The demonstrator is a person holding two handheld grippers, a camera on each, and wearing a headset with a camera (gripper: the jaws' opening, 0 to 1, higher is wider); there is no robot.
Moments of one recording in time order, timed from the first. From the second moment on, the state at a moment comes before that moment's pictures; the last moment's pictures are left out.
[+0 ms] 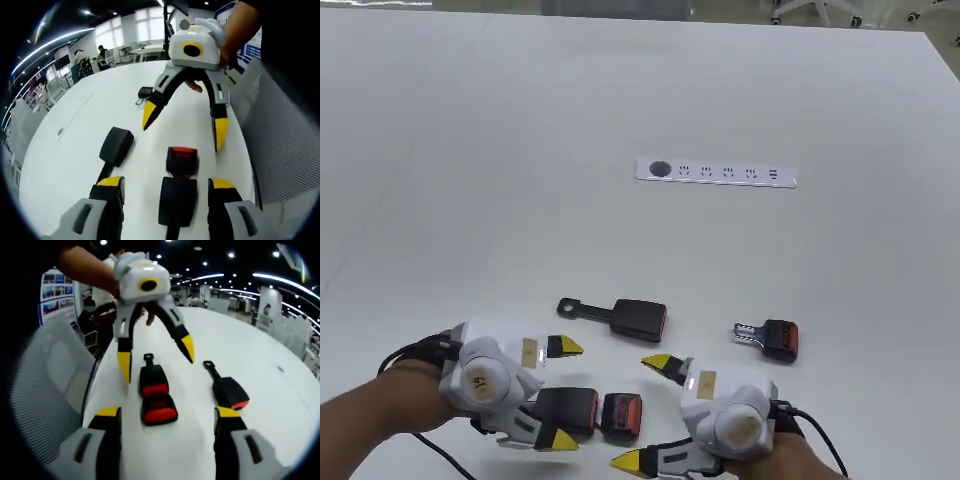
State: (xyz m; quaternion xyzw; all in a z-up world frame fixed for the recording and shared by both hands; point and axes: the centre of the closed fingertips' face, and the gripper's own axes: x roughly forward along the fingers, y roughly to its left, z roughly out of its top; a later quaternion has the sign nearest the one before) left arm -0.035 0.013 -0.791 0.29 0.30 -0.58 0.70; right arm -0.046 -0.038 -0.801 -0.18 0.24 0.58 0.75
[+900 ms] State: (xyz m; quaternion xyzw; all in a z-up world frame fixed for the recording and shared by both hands) left arm 0.069 -0.028 -0.789 0.27 0.28 -0.56 0.73; right arm 0.037 -0.193 -0.797 -0.13 0.31 0.51 0.79
